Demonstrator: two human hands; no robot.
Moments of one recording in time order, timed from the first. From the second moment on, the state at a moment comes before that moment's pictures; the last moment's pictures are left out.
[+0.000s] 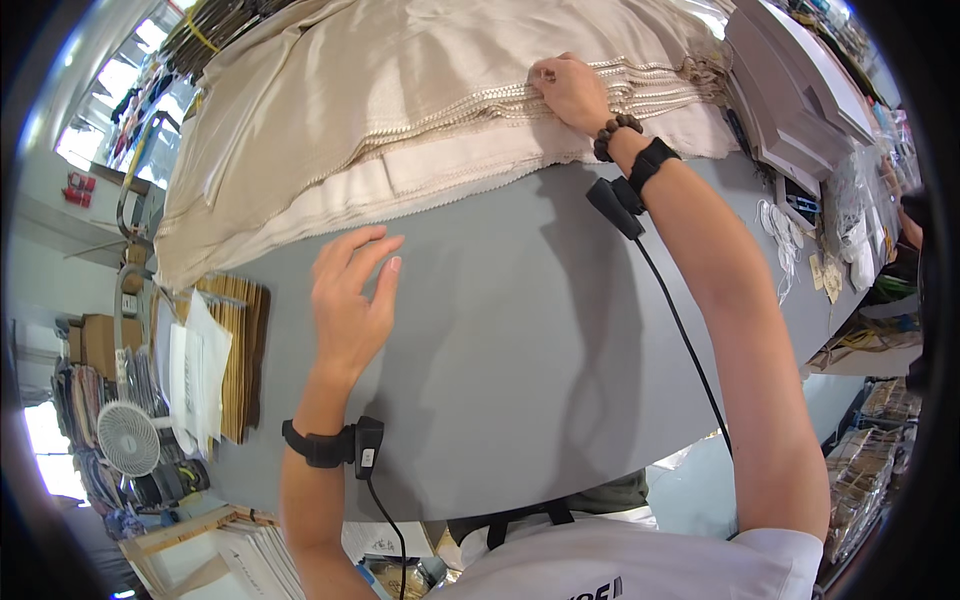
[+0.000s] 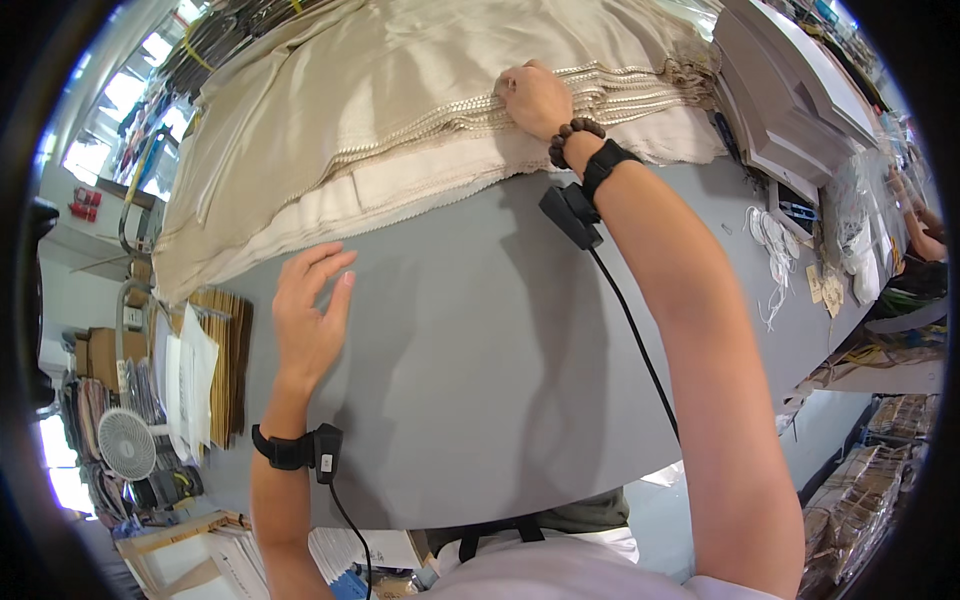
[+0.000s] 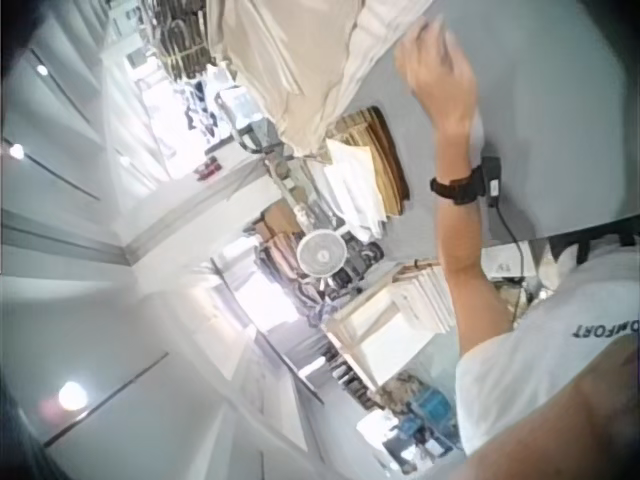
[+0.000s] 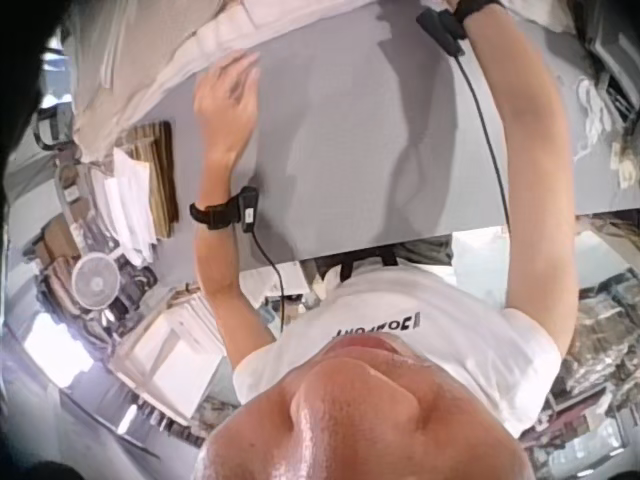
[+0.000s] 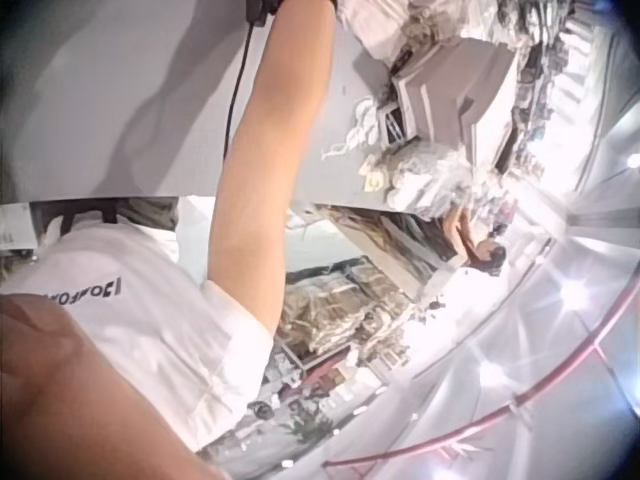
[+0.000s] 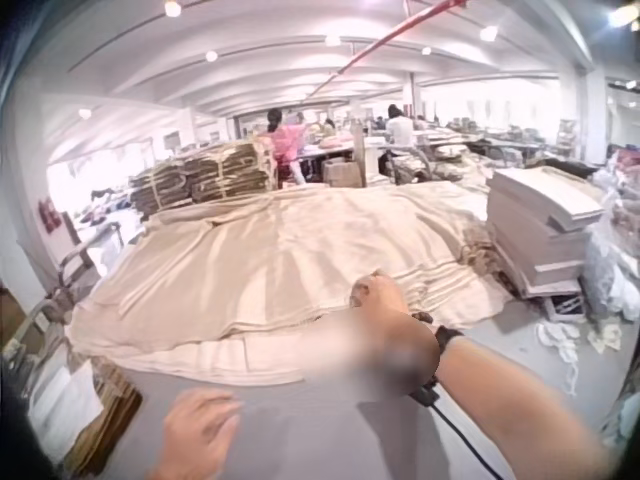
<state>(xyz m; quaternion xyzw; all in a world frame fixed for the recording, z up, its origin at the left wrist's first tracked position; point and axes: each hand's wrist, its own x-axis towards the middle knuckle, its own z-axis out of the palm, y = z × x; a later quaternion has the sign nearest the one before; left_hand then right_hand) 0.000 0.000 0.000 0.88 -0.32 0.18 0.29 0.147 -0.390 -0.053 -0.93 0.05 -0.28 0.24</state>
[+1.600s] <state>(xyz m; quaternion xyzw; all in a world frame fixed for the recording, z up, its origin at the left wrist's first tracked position) 0.183 -0.129 0.010 0.57 0.01 0.14 0.81 0.142 -0.452 -0.028 -0.92 0.00 -0.36 0.16</state>
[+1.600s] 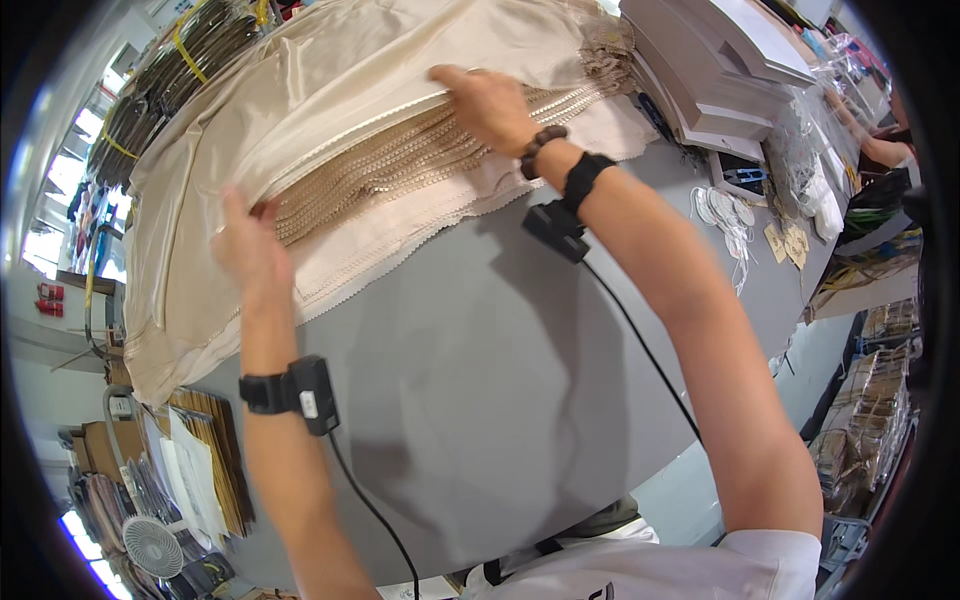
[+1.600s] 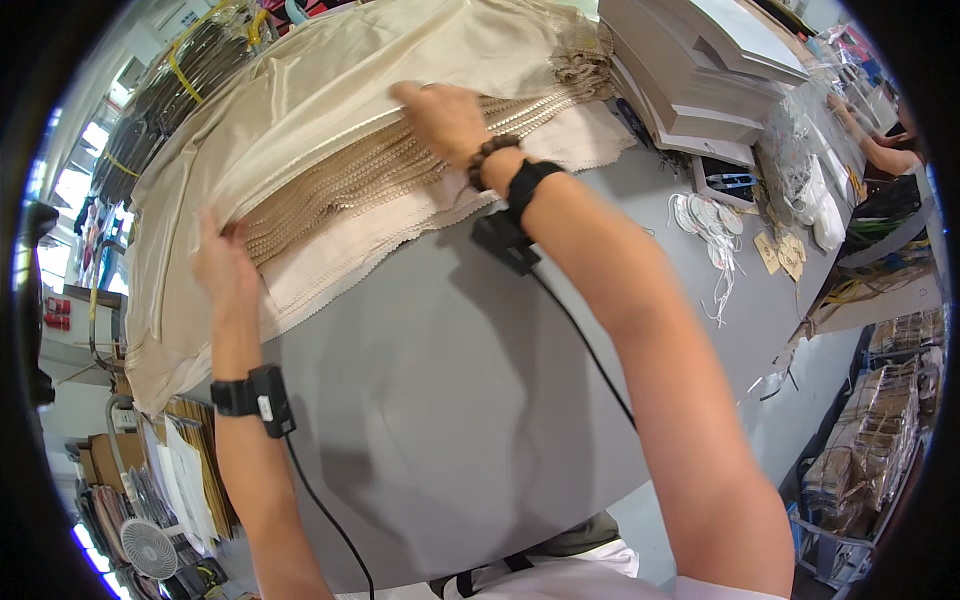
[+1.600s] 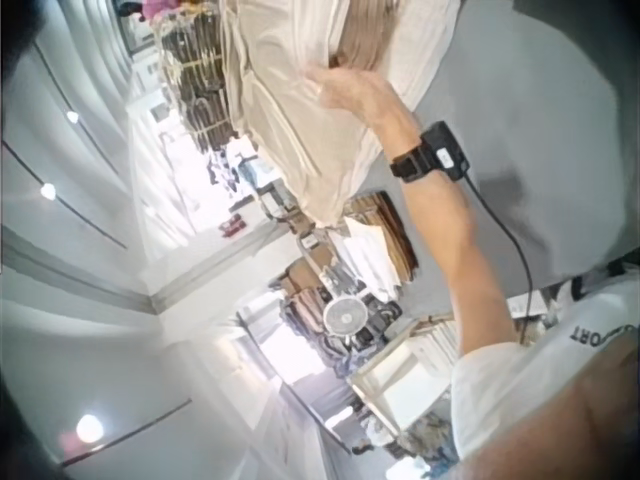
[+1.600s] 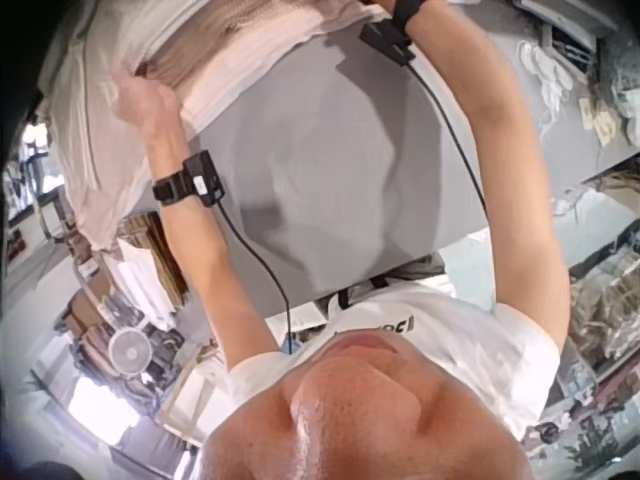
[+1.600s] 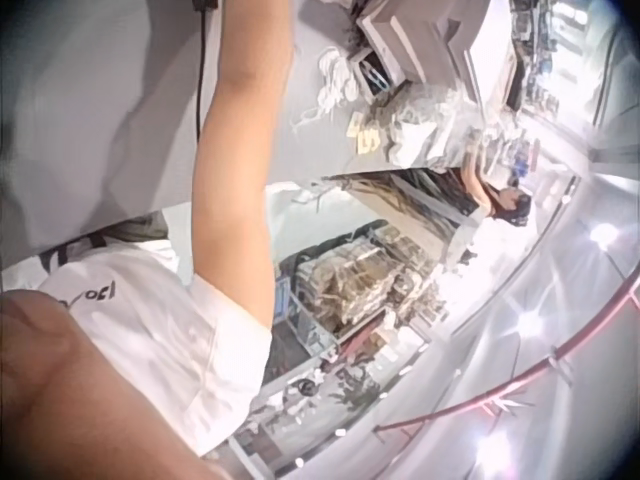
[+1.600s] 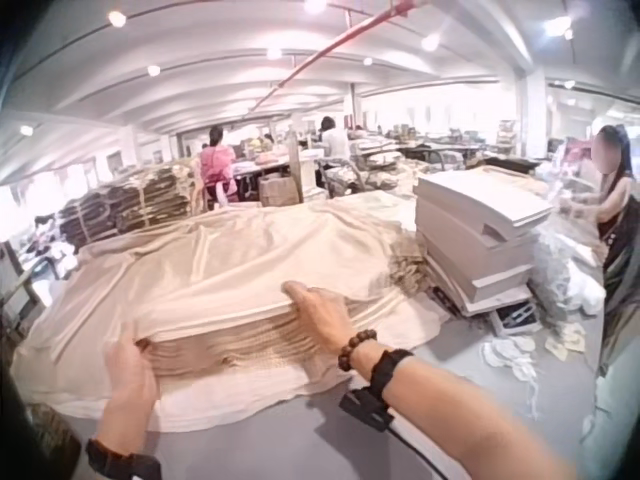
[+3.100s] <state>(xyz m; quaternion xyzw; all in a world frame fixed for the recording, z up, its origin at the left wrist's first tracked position) 0.233 0.366 0.126 0.59 0.08 0.40 0.70 -0.245 -0.537 -0.034 -0.87 0.13 -0.30 0.37</state>
